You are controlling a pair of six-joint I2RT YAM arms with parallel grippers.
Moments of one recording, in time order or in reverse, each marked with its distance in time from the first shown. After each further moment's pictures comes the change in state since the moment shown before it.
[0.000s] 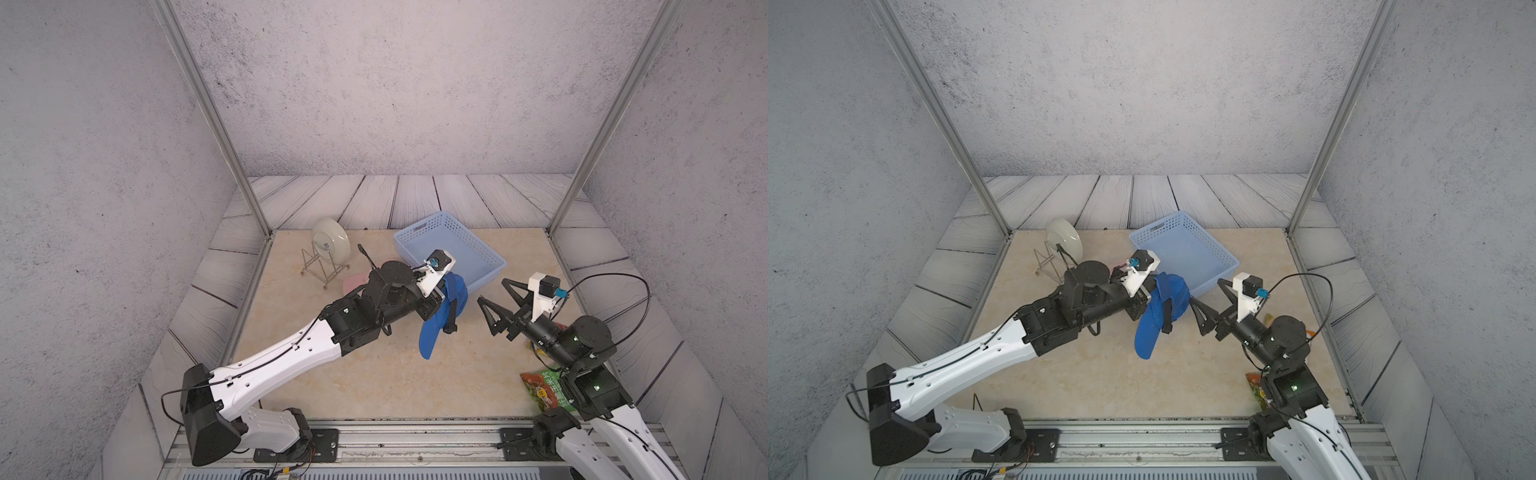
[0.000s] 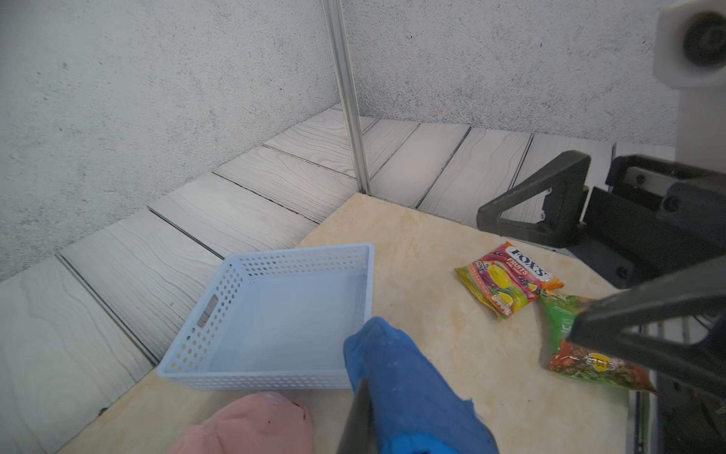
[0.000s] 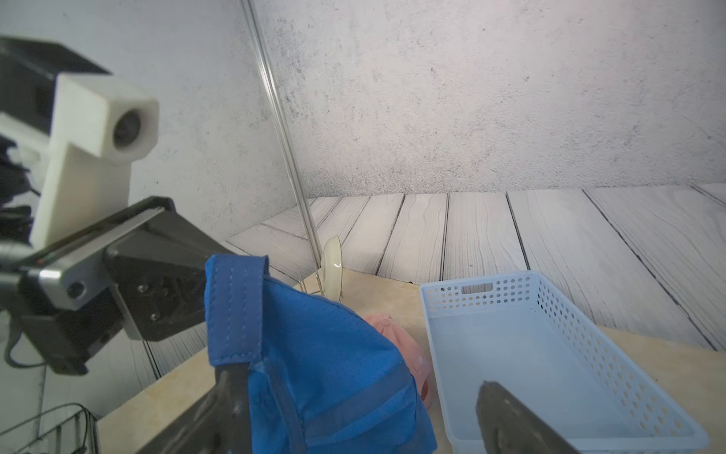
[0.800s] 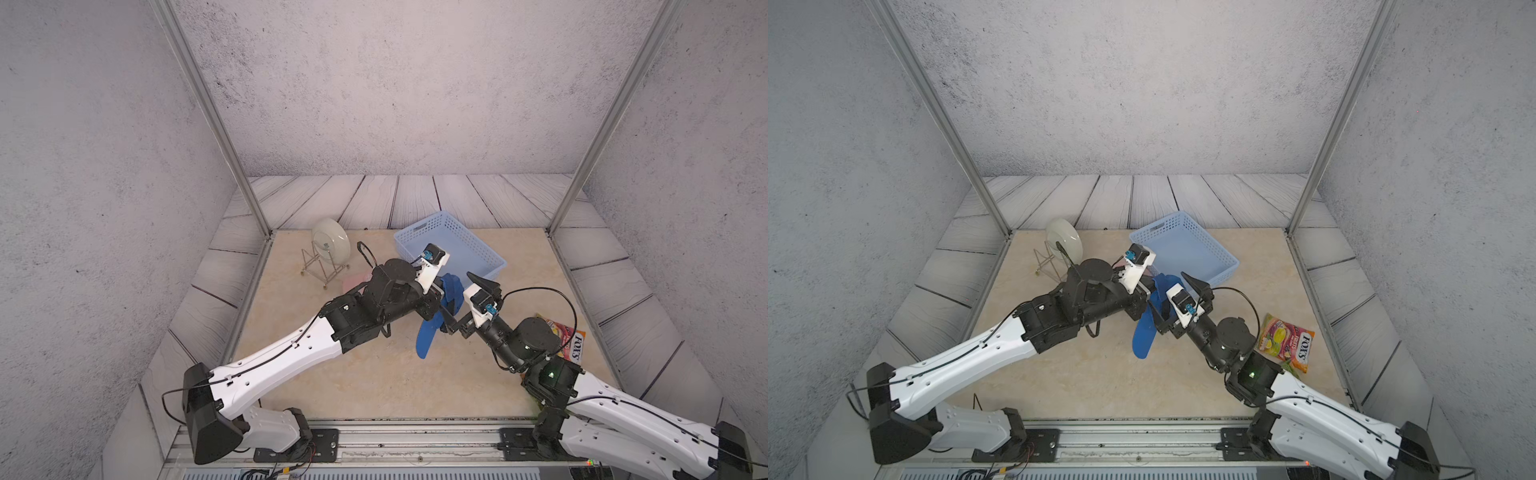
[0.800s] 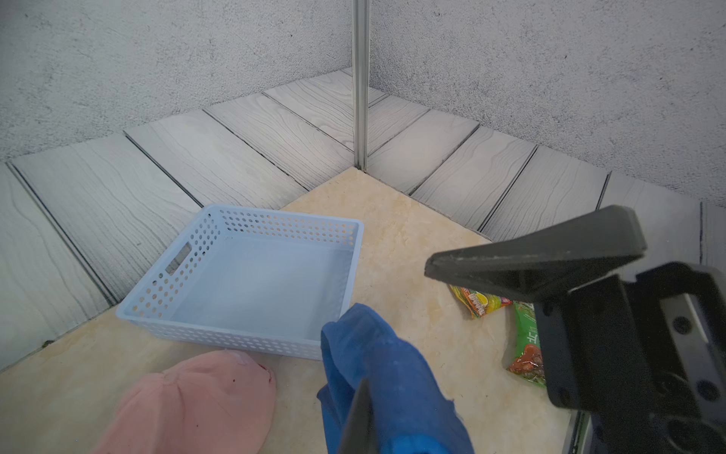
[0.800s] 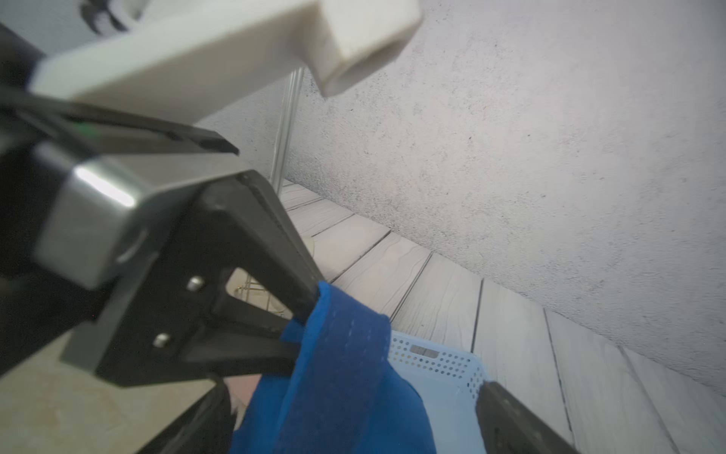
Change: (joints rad) left arm 0.000 0.004 0.032 -0.098 -0.033 -0.182; right arm 0.530 0.285 0.019 0.338 0.673 -0.528
